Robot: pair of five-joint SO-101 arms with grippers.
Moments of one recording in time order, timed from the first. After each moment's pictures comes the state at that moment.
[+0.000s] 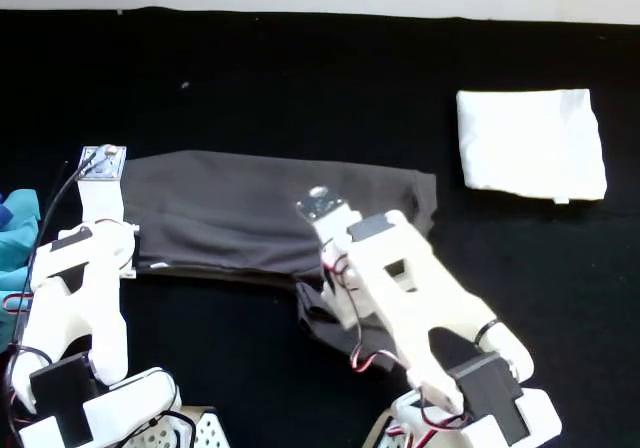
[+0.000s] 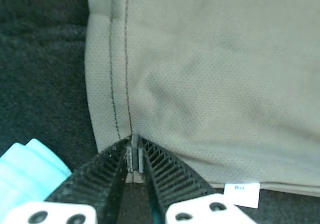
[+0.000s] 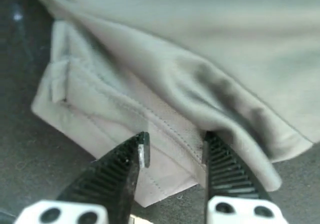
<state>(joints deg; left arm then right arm) -31.8 -9.0 56.3 27.2 -25.0 -33.1 -9.8 44.6 67.0 11.6</state>
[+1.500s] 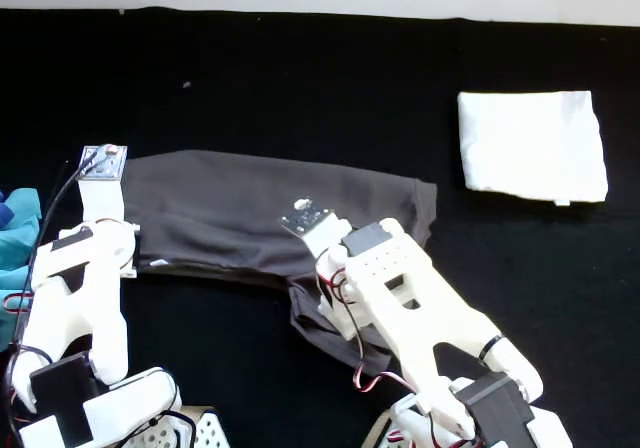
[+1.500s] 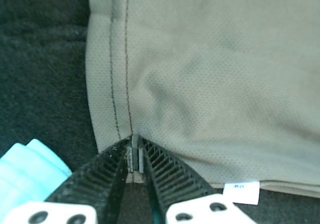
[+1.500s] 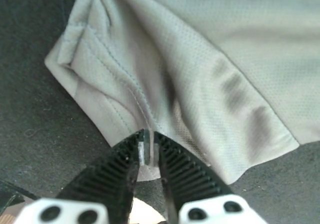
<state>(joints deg) -31.8 -9.0 56.3 27.0 -25.0 -36.3 -15.5 45.3 70.8 14.7</state>
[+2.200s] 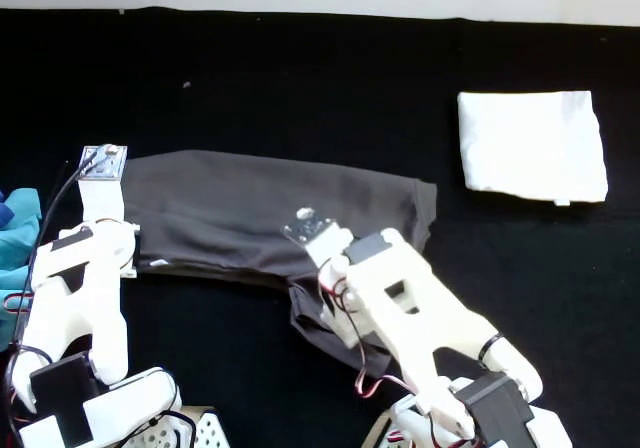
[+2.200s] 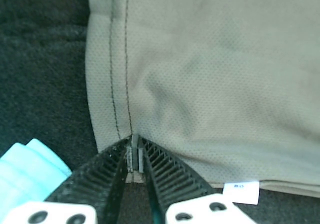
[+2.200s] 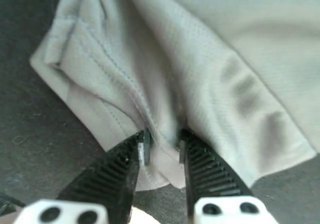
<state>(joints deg) -31.8 -9.0 56.3 27.0 -25.0 -36.5 -15.5 51.5 64.9 14.7</state>
